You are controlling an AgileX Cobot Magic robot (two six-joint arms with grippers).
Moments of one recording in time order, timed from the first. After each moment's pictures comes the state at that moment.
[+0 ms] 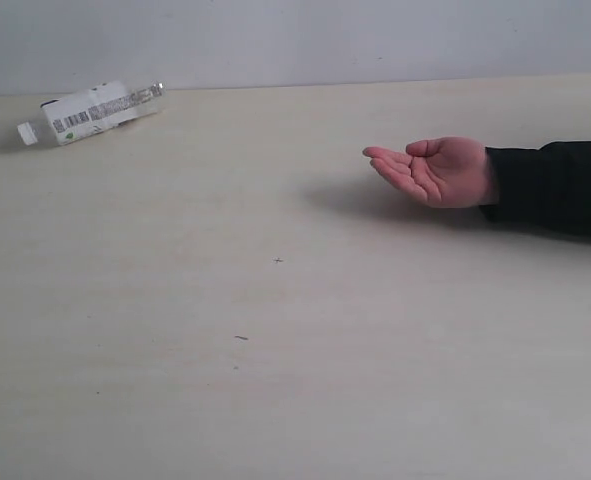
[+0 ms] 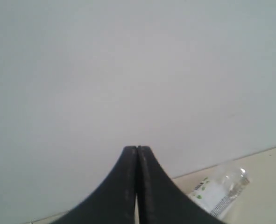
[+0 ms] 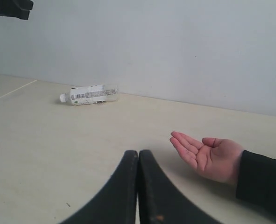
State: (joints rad) left arm -0.14 1.52 -1.22 -1.74 -0.14 2.10; right arm 0.51 0.12 -0.39 0.31 0.56 -0.18
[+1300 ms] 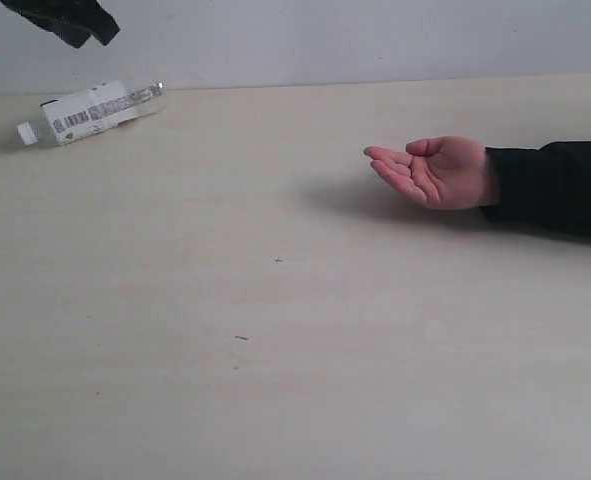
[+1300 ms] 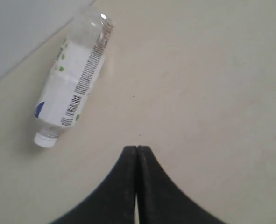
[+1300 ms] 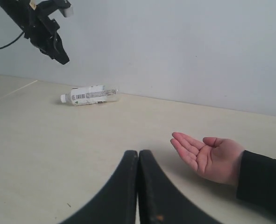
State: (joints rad) left arm -0.28 1.95 -1.83 0.08 1.05 0.39; right arm 0.51 0.12 -0.39 0.31 0.56 -0.18
